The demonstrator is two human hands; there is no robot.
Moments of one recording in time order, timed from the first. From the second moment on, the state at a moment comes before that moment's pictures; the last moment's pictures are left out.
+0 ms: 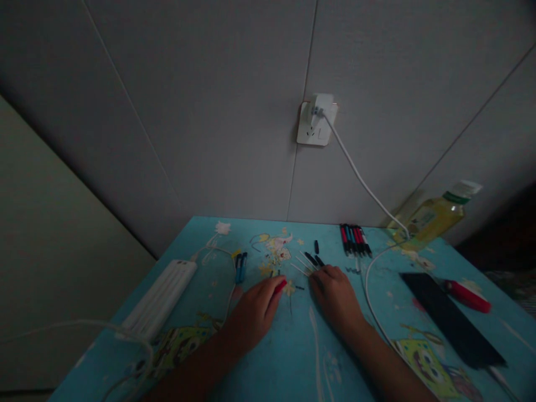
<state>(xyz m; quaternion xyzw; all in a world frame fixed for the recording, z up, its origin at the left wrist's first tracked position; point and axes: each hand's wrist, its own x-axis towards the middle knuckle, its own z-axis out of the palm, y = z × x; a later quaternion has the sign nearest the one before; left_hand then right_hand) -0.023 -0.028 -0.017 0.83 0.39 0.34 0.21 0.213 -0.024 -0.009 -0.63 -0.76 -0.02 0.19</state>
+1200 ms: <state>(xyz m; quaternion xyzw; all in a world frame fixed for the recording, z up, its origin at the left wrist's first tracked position) -0.025 -0.022 -0.009 0.82 0.47 0.27 0.20 0.204 -0.033 -0.006 -0.53 -0.81 0.01 0.27</state>
